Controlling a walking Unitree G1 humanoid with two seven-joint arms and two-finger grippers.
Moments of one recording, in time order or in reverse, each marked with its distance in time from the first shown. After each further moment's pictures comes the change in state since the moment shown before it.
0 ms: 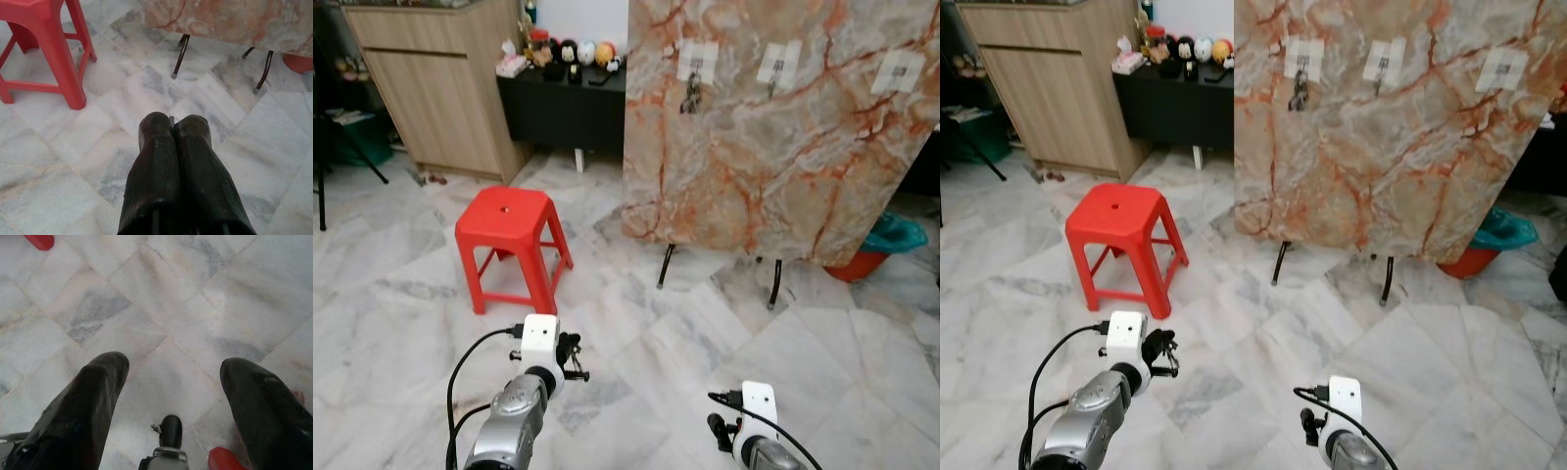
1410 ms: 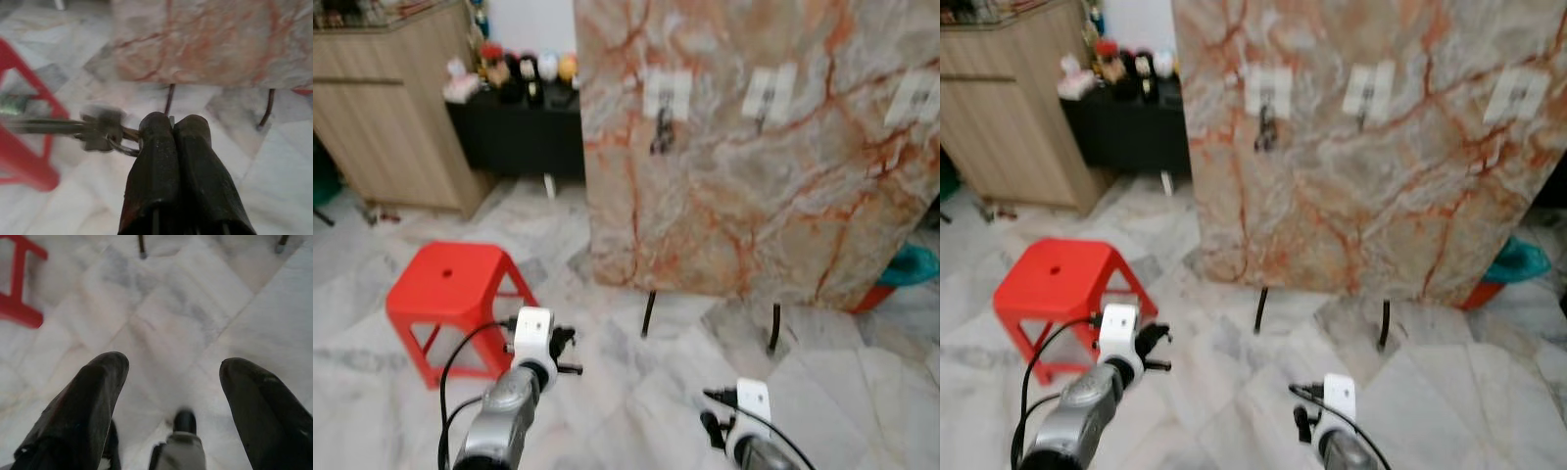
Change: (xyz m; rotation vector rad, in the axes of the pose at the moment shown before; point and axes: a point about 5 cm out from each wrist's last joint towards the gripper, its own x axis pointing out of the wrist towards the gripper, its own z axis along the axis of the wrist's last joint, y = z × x) left arm 0.001 0.003 0.008 0.017 -0.019 -0.025; right arm 0.001 0.007 0.001 0.025 -0.014 0.014
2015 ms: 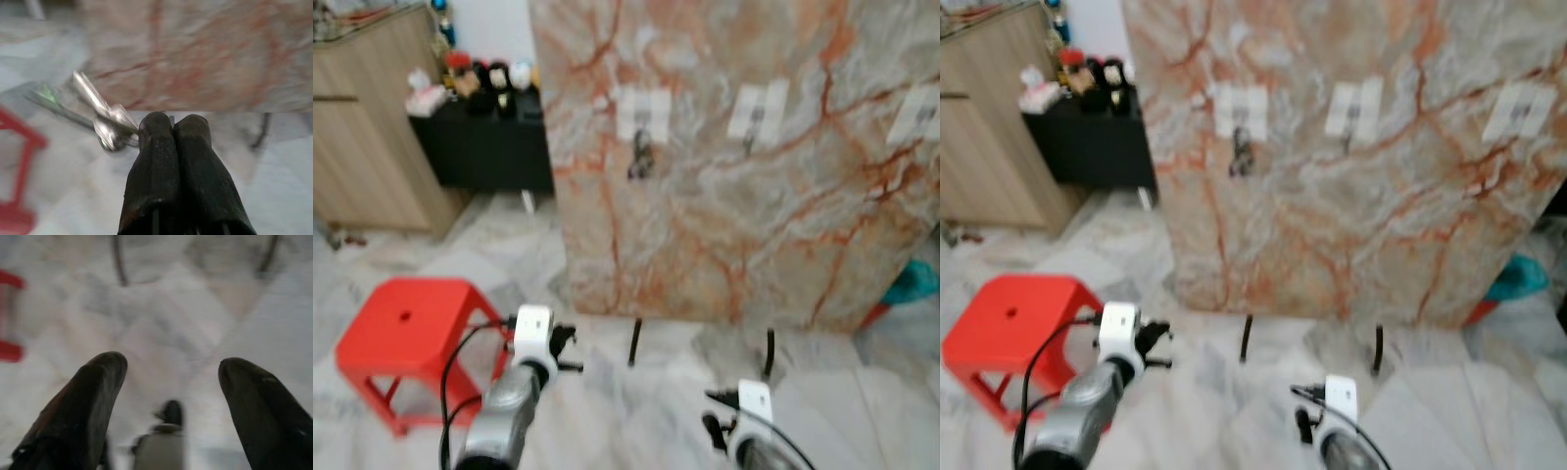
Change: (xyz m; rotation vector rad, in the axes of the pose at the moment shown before) left arm 0.003 -0.016 0.000 -0.013 -0.004 -0.052; right arm -0.003 -0.016 -0.006 0.006 0.018 -0.037
